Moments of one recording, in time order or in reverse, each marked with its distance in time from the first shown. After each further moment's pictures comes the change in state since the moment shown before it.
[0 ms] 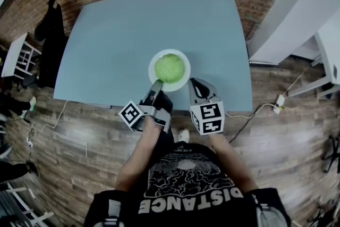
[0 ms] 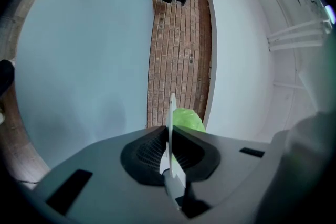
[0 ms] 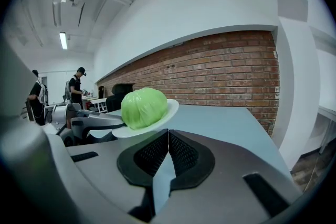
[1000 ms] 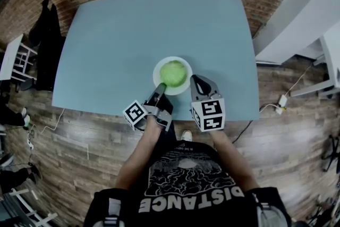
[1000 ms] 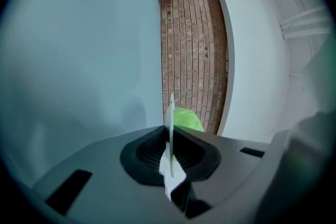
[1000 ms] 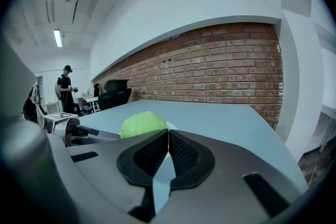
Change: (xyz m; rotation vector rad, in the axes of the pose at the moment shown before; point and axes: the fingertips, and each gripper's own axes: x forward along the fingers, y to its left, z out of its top) left arm 0.028 0.068 0.038 0.037 0.062 0.144; right arm 0.067 -0.014 -0.004 0.007 0.039 -0.028
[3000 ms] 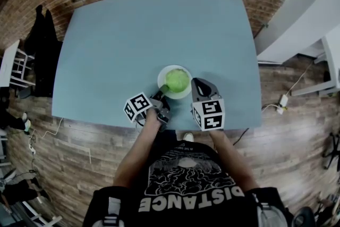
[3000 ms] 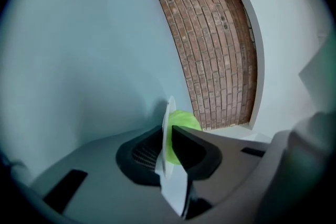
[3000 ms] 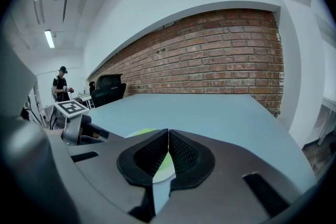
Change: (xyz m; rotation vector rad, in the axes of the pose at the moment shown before) left arm 0.044 0.055 0.023 0.157 0.163 0.325; right arm 0.043 -0.021 -0.020 0.048 0.078 -0.019
